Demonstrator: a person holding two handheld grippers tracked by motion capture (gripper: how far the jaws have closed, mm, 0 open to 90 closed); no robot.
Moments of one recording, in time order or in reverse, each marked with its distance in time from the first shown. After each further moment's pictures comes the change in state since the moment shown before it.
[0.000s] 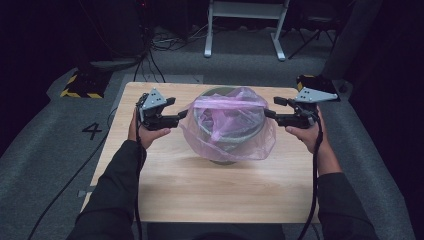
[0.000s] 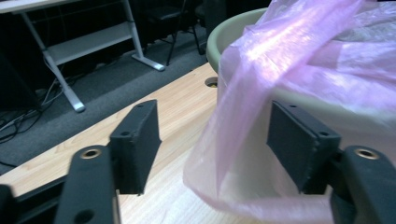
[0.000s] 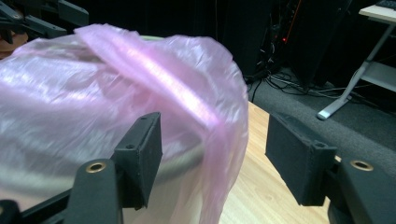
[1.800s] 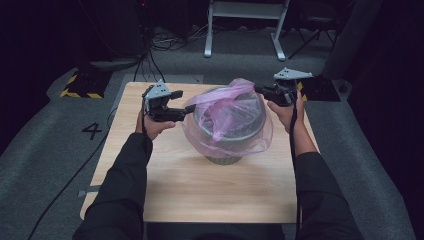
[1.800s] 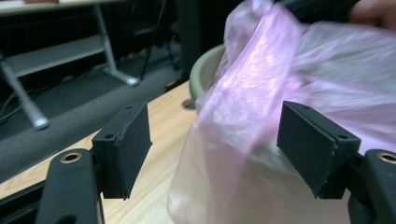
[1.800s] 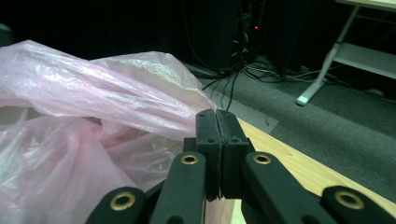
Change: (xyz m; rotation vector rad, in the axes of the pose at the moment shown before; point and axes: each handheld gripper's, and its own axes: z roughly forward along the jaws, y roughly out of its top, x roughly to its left) left arm 0.007 0.013 0.022 -0.060 -0.109 -0.046; right arm -0.021 0.029 0.068 0.025 -0.103 0.087
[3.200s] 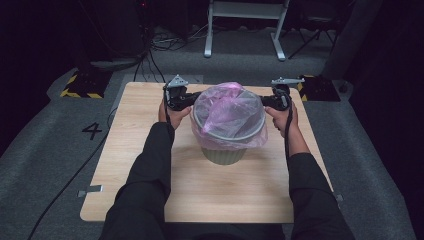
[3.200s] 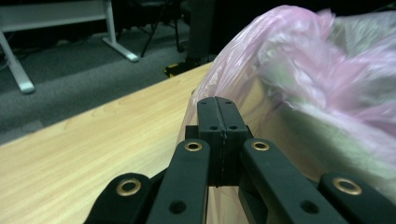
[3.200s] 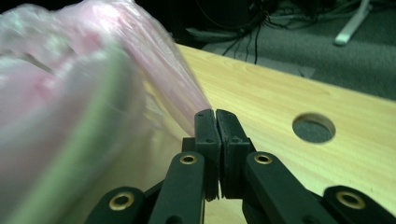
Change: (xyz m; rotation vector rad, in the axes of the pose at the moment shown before) left arm 0.029 -0.015 0.081 0.068 0.009 -0.156; right arm -0.035 -0.051 0.041 0.142 0.088 0.254
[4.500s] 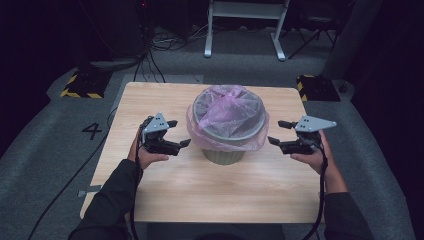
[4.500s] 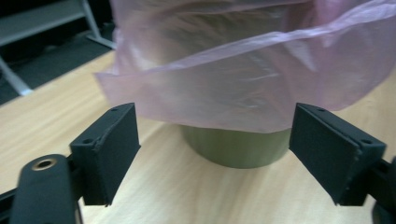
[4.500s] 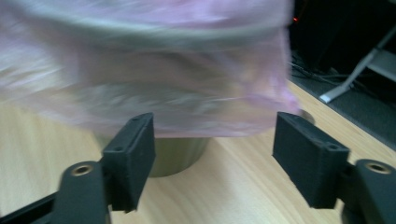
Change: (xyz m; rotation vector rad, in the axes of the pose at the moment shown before) left arm -0.061 -0.068 -0.106 0.080 -0.049 0.217; right arm 0.067 -0.081 -0.118 -0.052 -0.002 -0.472
